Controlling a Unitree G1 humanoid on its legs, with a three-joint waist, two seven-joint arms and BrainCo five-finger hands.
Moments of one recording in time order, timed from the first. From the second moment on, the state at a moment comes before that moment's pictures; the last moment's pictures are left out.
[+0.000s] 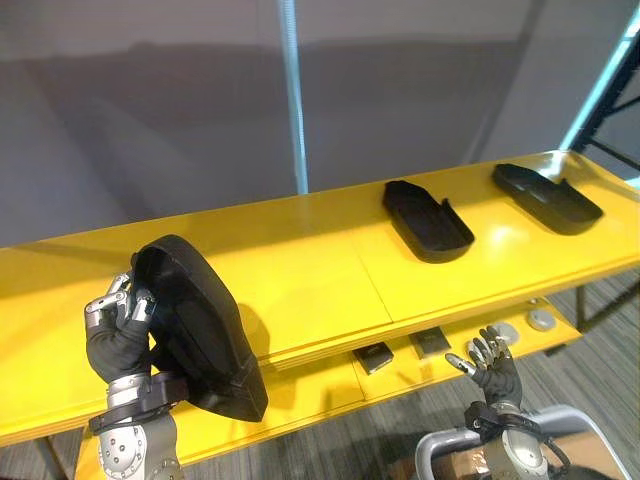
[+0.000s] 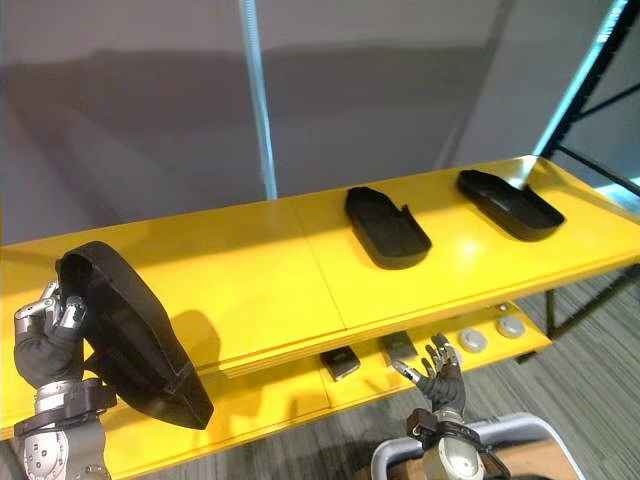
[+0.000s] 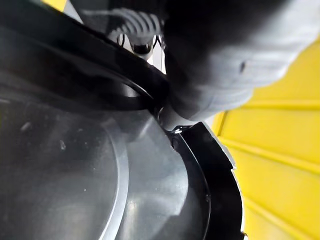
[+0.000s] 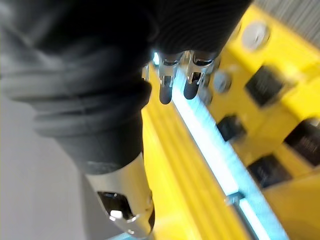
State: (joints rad) left arm 0.13 0.11 0.26 -0.42 -0.59 -0.25 -0.02; right arm 0.11 -0.10 -0.18 -0.02 0.37 -0.03 -0.08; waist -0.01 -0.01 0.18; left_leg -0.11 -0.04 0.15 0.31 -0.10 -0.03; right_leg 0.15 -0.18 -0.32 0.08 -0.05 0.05
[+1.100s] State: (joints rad) left arm -0.76 0.57 0.15 0.53 -0.69 0.00 0.46; right arm 0.18 -0.20 0.06 -0.02 0.38 -0.02 0.01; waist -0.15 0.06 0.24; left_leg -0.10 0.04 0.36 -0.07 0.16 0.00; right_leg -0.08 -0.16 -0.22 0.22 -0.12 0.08
